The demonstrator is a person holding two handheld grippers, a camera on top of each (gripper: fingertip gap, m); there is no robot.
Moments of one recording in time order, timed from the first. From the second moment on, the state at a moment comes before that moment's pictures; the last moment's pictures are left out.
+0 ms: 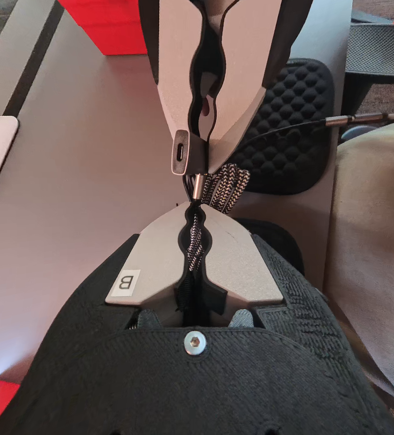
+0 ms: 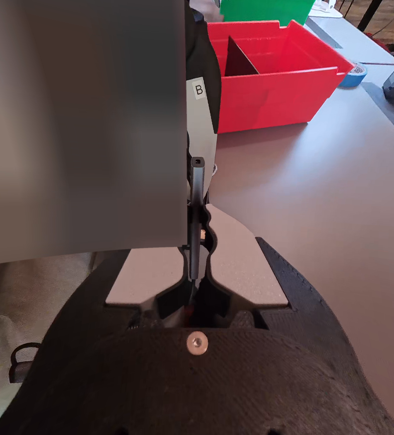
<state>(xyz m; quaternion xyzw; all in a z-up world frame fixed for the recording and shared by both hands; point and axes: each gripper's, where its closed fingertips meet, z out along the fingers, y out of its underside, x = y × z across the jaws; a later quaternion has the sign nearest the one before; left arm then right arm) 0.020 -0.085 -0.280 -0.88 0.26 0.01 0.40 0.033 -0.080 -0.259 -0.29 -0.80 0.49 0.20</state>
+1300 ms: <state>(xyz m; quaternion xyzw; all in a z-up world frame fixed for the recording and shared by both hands) 0.012 -0.054 -0.239 -0.61 0.20 0.17 0.75 0.127 0.220 -0.068 -0.41 -0.46 0.29 0.73</state>
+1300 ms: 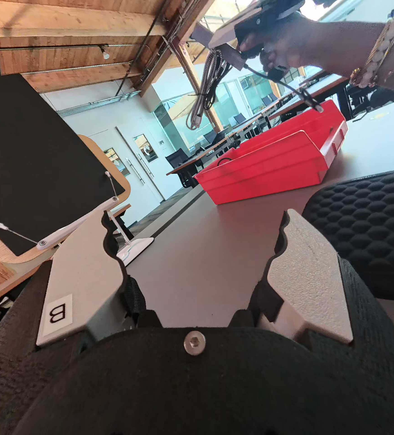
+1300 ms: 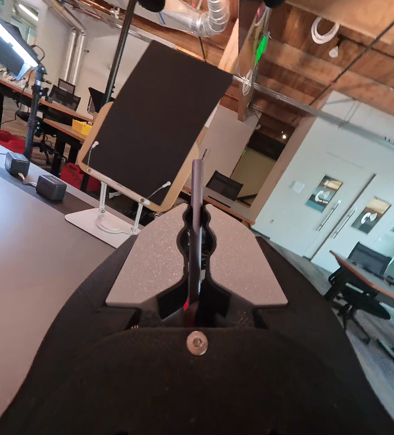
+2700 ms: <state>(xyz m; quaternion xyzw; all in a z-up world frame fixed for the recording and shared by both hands) -0.004 -0.052 -0.242 -0.63 0.16 0.19 0.74 0.157 0.125 -0.298 -0.62 -0.69 0.15 0.33</state>
